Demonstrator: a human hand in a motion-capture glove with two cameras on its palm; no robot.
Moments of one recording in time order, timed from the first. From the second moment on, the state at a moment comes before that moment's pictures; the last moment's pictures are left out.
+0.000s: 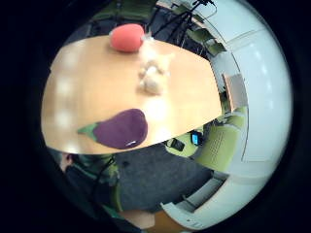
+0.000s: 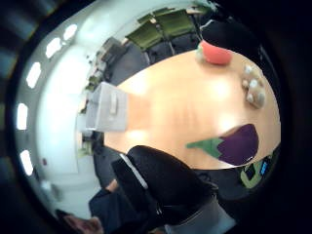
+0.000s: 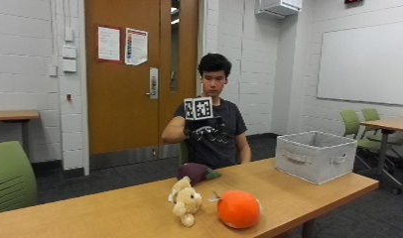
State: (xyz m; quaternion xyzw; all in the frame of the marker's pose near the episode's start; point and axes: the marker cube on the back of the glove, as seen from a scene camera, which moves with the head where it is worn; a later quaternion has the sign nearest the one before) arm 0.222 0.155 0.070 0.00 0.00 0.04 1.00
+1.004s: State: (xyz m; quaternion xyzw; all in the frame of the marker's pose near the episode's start) arm 0.275 0.176 0.181 -0.05 0.08 0.06 0.99
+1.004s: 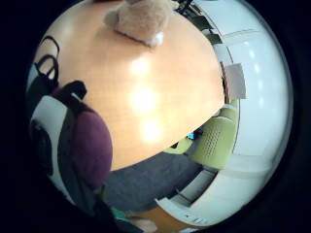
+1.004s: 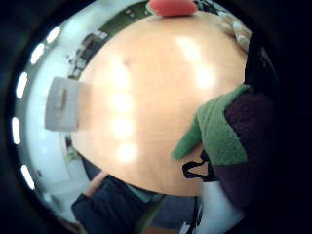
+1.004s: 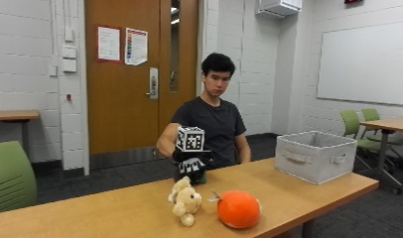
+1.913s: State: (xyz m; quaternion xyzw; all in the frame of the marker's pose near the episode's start) arm -0.100 0.037 -0.107 0.13 -0.02 -0.08 0.99
